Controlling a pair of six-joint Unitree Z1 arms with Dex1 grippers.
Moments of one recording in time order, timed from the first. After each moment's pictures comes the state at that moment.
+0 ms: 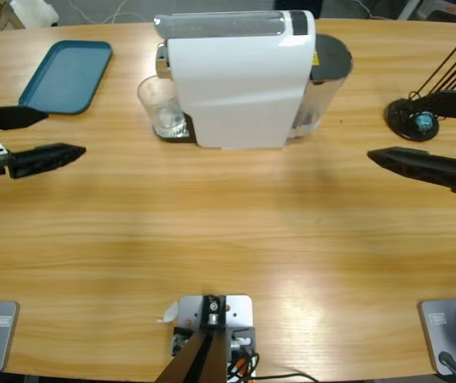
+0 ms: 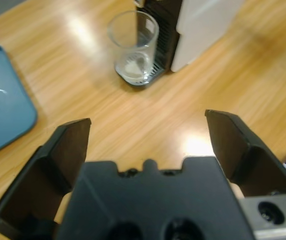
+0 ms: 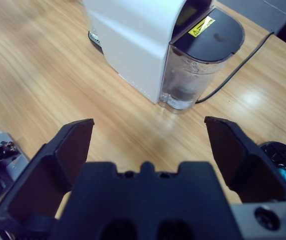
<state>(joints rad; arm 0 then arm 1) -0.62 1.14 -0.55 0.03 -0.12 0.03 0.73 0.99 -0.68 0.29 0.01 -0.03</state>
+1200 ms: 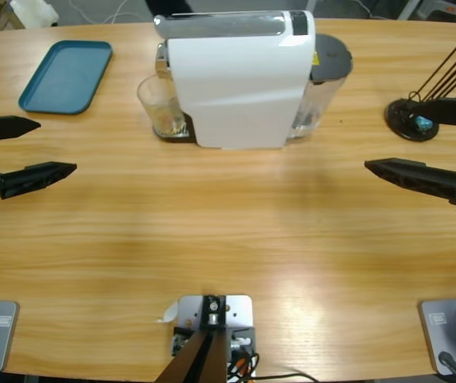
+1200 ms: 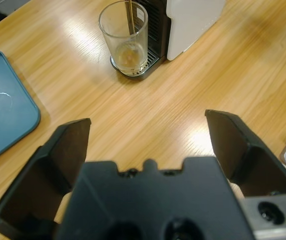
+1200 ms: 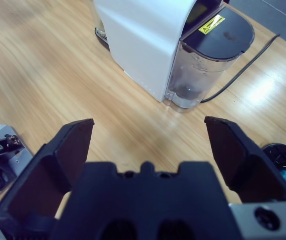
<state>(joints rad) -0.62 1.07 -0.52 0.06 -0.12 0.11 0.78 0.99 -0.66 0.28 -0.01 -0.03</state>
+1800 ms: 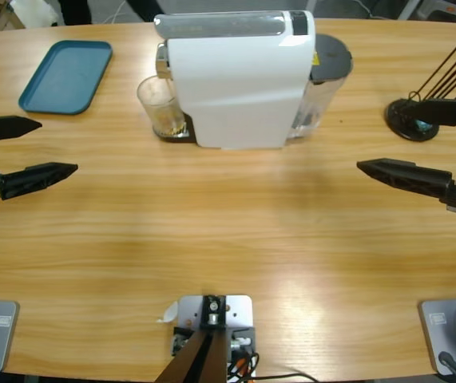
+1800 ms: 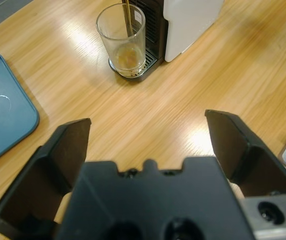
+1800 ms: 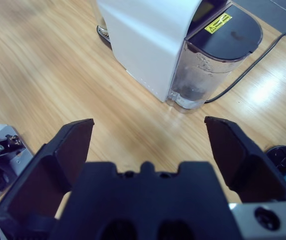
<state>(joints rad) -0.63 1.07 -0.52 0.05 -0.12 0.11 0.78 1.02 -0.66 0.27 0.01 -0.03</state>
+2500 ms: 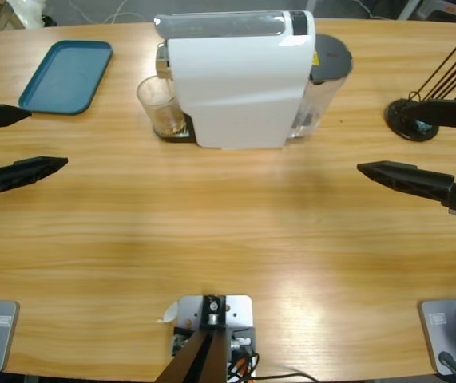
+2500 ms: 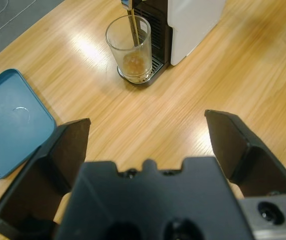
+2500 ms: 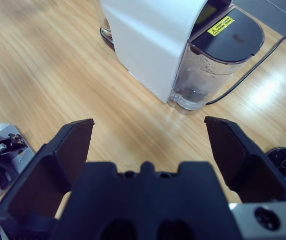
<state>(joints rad) -0.57 1.05 -0.54 0.08 -0.16 0.22 0.79 1.01 -0.66 0.27 0.00 -0.03</state>
